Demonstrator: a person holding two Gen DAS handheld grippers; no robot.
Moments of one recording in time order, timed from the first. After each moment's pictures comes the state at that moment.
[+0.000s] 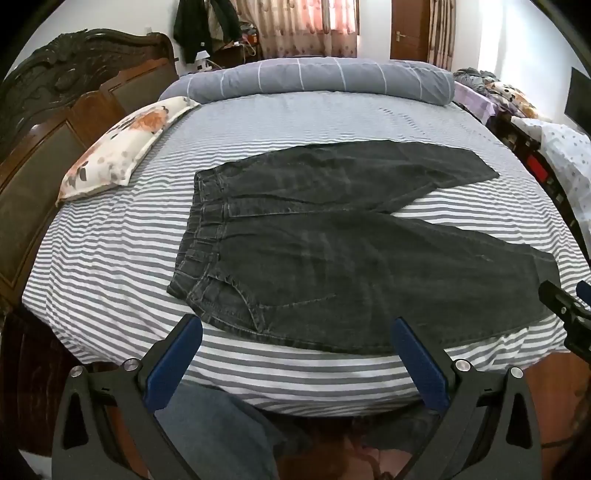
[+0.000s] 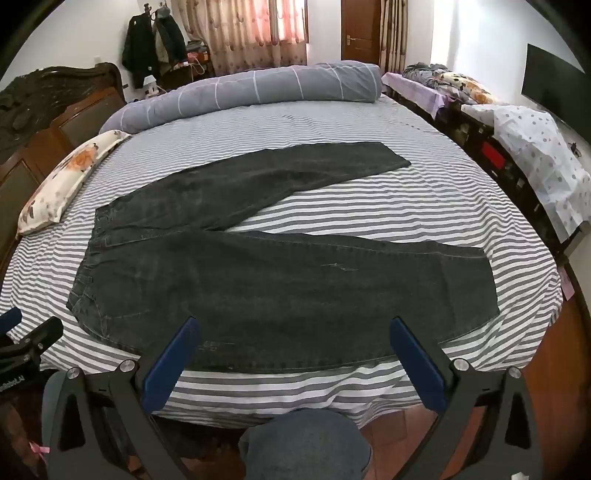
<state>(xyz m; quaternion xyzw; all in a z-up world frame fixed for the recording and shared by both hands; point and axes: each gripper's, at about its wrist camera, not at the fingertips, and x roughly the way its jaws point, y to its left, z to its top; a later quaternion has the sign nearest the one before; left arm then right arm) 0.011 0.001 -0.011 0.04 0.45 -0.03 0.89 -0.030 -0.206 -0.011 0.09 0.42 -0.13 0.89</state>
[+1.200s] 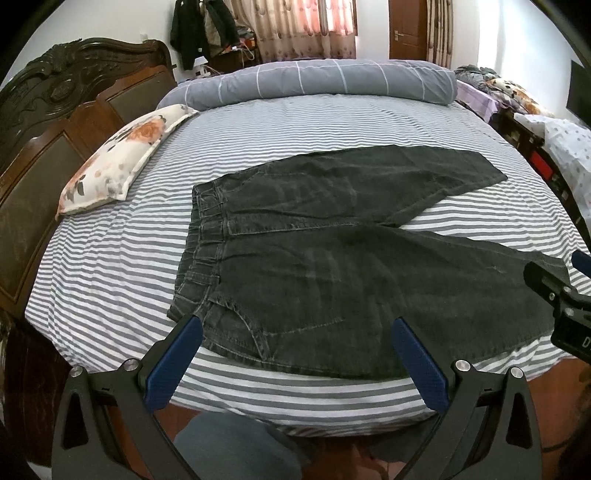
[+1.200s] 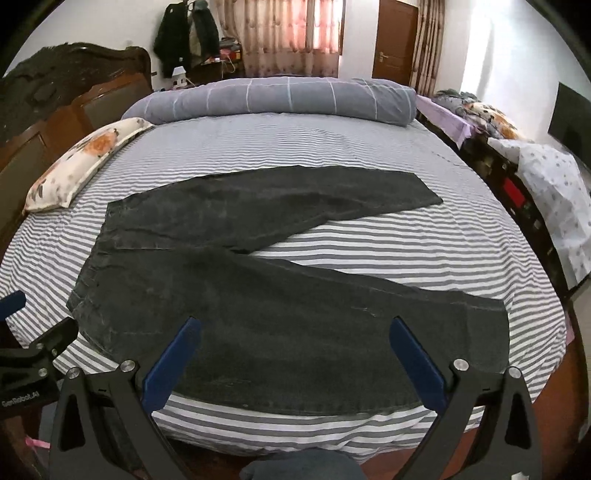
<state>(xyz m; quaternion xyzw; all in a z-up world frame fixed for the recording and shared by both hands) 0.042 -0.005 -0.011 0.06 0.45 -0.03 0.89 0.026 -0.176 -0.004 0.03 0.41 -0.09 0.91</state>
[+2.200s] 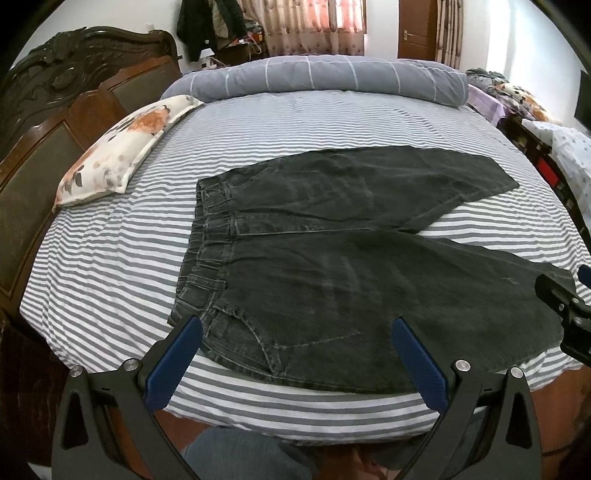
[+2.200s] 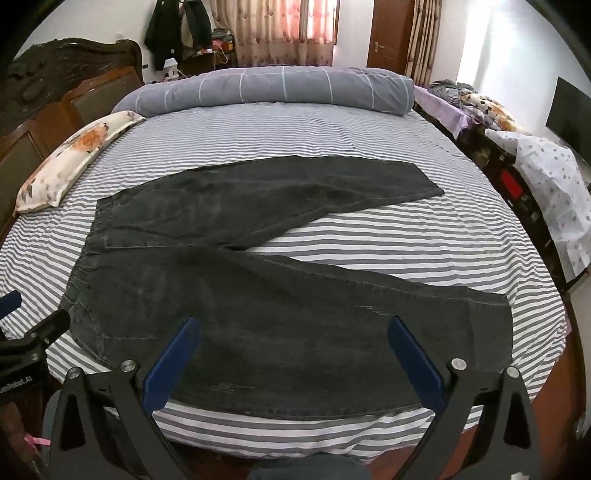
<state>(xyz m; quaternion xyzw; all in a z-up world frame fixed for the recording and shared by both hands) 0.068 0.015 -0.024 0.04 0.45 -0.02 0.89 0.045 -0.176 -0.016 0.04 0.43 -0.11 0.89</state>
